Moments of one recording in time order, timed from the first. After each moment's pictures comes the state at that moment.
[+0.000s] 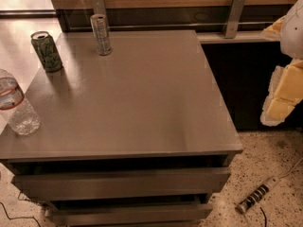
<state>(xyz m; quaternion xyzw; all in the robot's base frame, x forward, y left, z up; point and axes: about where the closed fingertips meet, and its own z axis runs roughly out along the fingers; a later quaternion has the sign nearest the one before) 0.438 -0.215 0.984 -0.60 0.78 -0.04 0.17</state>
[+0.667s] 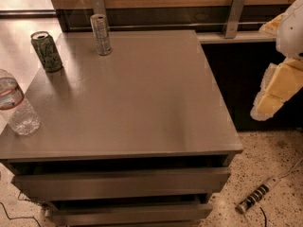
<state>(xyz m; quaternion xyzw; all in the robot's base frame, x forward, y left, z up) 0.452 -0.208 0.984 -0.59 0.78 -0.05 0.21</state>
